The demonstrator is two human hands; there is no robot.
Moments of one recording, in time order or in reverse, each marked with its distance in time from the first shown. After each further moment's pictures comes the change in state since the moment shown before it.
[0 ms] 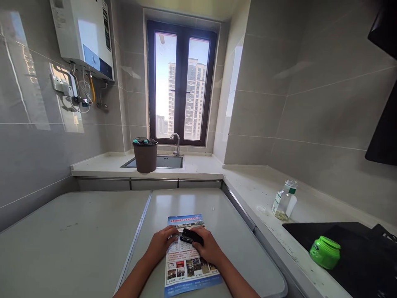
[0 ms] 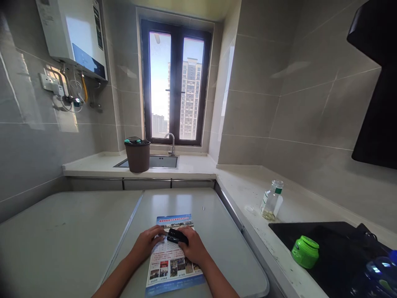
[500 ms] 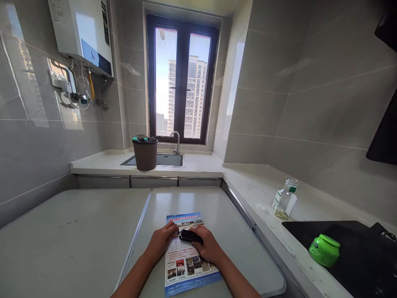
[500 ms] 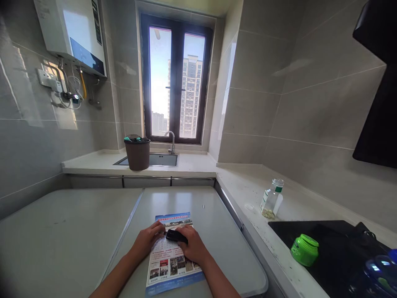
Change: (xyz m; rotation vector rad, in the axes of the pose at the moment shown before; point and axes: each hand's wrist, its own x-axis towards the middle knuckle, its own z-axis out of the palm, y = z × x) left_hand 0.001 0.001 0.002 0.098 -0.014 -0.022; right_hand -0.004 -0.001 0.000 -0.065 -0.024 -0.025
